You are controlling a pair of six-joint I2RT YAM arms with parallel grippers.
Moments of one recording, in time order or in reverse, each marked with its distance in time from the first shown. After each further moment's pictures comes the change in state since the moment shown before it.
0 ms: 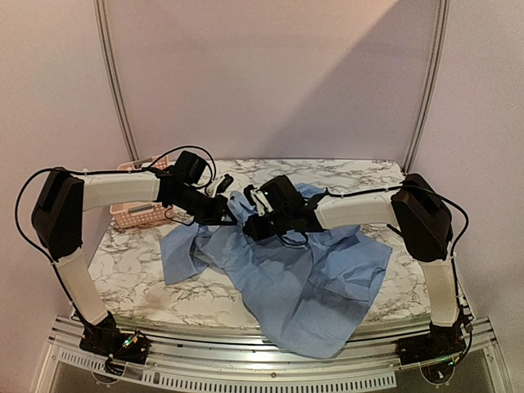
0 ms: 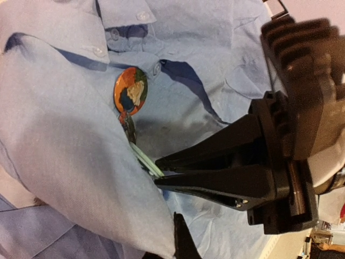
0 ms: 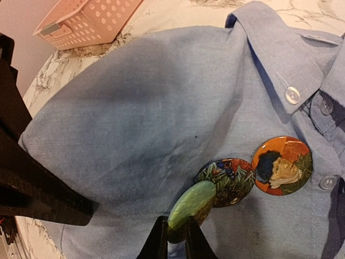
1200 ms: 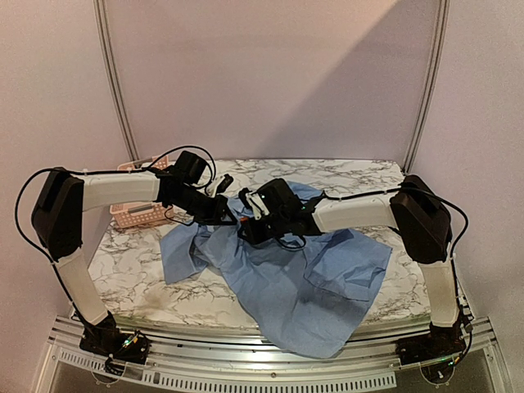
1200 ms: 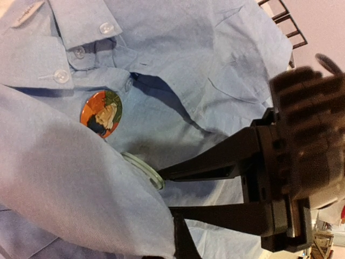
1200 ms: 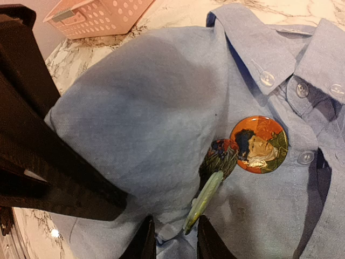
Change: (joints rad) left arm -0.001 0.000 0.000 0.000 -0.007 0.000; right arm 0.029 0.000 -0.006 0.016 -0.014 -0.035
